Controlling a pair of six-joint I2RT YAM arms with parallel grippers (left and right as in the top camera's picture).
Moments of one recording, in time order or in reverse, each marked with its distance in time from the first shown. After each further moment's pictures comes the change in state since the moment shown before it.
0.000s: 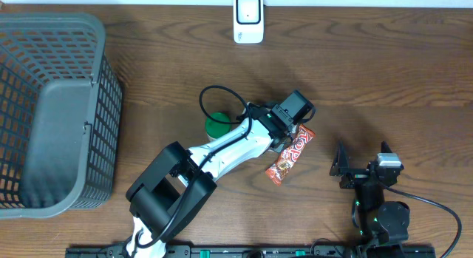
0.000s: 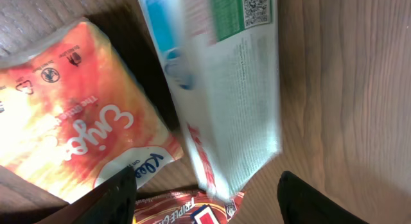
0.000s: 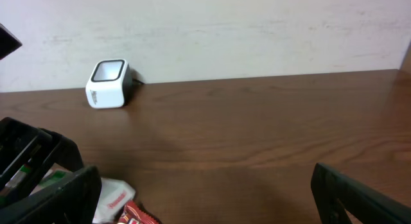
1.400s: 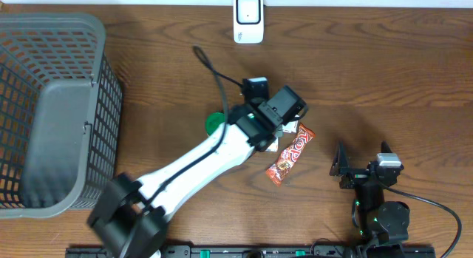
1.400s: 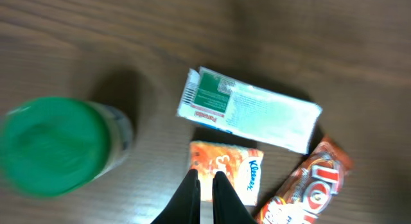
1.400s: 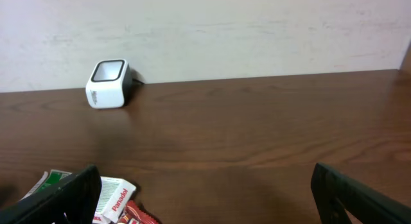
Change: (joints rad) left arm 0.001 -0.226 0.015 -0.282 -0.228 1.028; right arm 0.000 0.000 0.000 0.000 0.000 0.000
